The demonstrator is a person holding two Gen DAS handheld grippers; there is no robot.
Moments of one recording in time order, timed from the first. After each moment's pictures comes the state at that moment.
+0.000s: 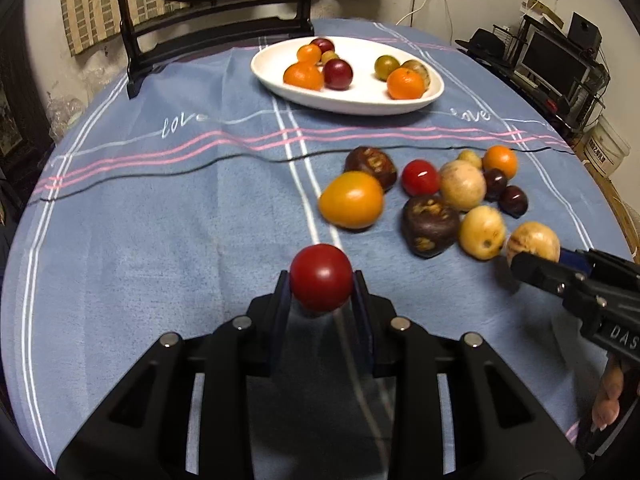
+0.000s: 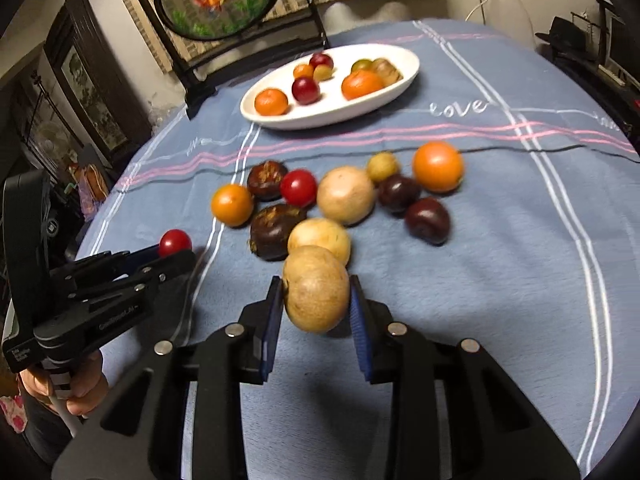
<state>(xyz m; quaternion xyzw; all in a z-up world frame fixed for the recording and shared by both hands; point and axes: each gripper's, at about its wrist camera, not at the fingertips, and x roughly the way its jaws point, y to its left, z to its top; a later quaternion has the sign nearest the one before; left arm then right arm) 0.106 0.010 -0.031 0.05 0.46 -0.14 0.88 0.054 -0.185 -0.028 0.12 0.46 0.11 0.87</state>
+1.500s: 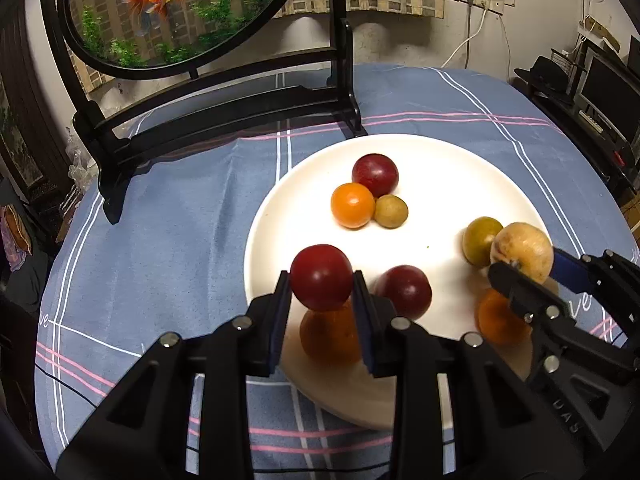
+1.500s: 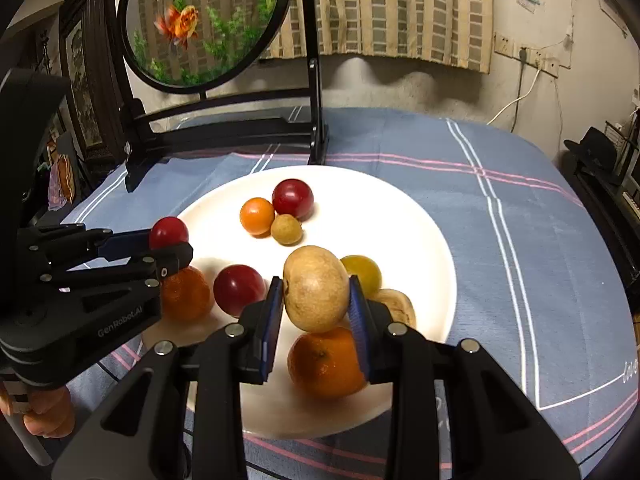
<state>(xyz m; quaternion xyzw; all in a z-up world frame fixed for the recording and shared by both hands) 0.343 -0.050 0.001 0.08 0.44 -0.05 0.90 0.296 -0.181 -0.016 0.00 0.39 0.11 0.91</state>
